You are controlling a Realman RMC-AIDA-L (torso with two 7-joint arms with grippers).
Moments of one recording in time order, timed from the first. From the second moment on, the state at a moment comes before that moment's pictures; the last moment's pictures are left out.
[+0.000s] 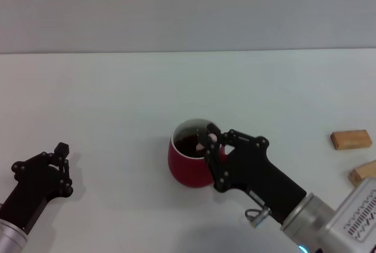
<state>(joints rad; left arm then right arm) -0.20 -2.07 -0.56 -0.21 2.31 1.24 -0.01 0.28 2.08 0.49 0.61 -2.57 -1.11 0.05</state>
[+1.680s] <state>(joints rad) -0.19 -2.07 -0.56 -0.22 2.31 1.25 -0.01 0.31 2.08 0.57 0.61 -2.63 -1.08 0.06</state>
